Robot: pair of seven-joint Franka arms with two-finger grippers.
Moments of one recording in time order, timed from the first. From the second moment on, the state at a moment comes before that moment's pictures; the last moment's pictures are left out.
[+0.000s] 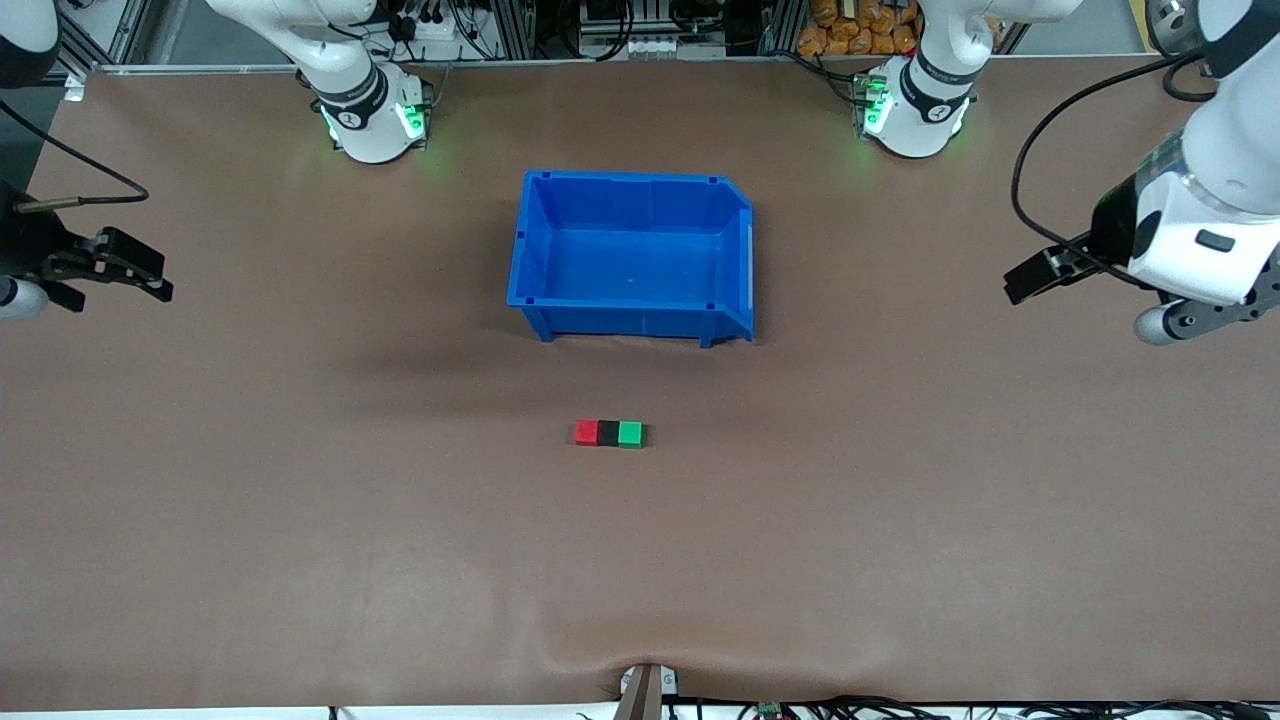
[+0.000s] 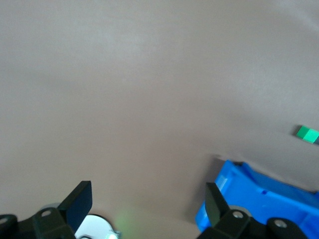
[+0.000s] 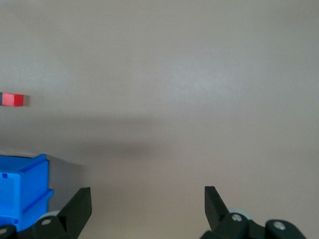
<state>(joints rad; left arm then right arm) -0.27 0.22 0.07 -1.21 0.04 1.36 -0.47 -0.05 0.01 0.02 -1.60 0.02 1.61 -0.06</state>
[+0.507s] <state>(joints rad) -0.21 0.22 0.07 -1.22 0.11 1.36 -0.17 -0.05 -0.03 0.00 -1.64 0.05 1.61 -0.02</state>
